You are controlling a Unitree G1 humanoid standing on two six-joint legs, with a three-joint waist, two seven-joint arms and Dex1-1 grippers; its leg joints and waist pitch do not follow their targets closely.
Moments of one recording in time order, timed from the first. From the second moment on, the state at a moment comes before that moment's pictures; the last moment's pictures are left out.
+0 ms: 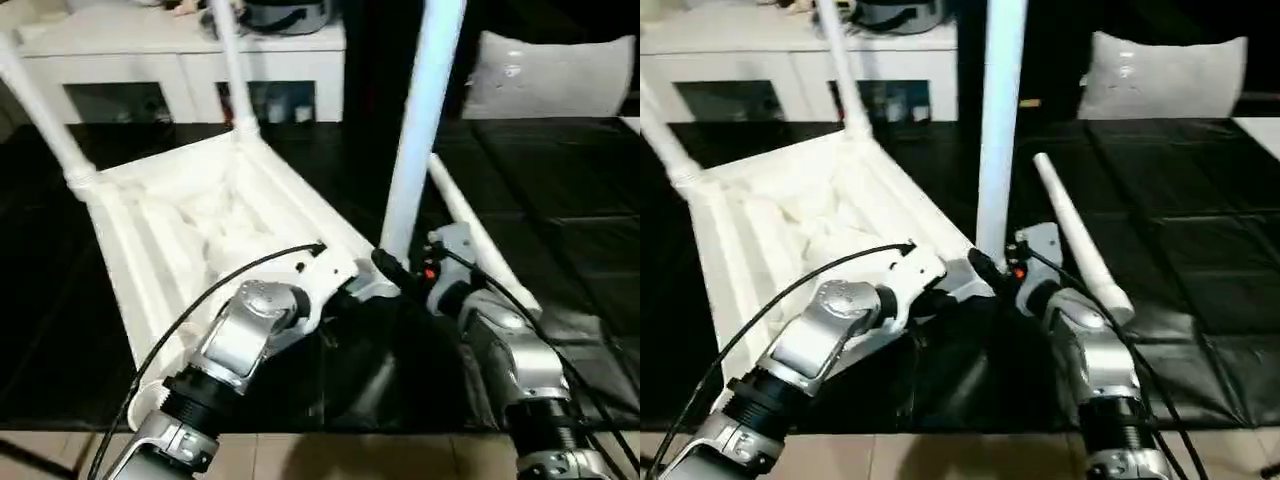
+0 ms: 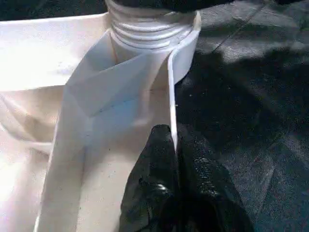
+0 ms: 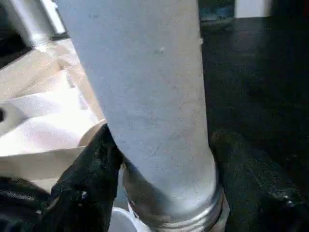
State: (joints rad) left arm -0.46 0.12 -0.35 0.26 0.13 0.53 -0.76; right arm -0.32 -0.17 -0.04 0.32 0.23 0.26 0.63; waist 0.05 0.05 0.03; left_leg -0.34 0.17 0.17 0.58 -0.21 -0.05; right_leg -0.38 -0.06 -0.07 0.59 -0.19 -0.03
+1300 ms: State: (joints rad) left arm -0.55 0.41 -0.49 0.40 0.07 0.04 -1.29; right arm -0.36 -0.52 0.15 0.34 0.28 0.17 1.42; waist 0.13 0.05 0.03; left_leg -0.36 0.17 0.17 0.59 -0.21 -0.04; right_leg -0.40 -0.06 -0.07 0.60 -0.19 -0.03
